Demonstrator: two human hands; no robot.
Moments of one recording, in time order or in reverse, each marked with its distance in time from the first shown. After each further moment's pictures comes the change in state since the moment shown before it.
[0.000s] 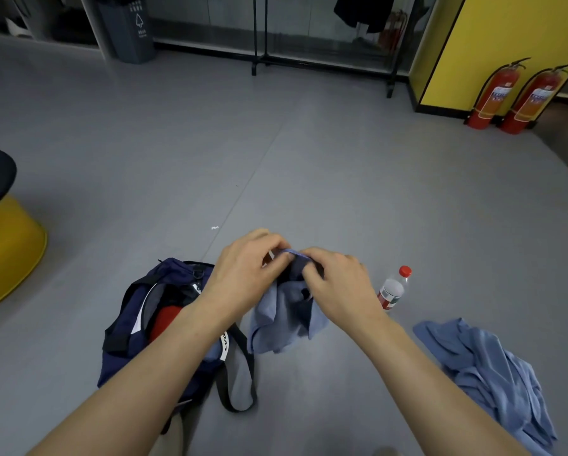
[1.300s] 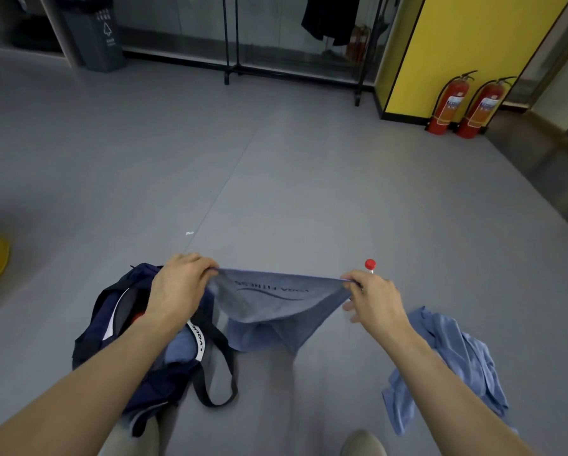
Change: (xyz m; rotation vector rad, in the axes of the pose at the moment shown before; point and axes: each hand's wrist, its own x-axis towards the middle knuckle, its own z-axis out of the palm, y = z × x) left_hand -0.028 -0.087 0.021 0.398 0.071 -0.069; right_hand -0.056 0.111 -0.028 0.163 0.034 0.414
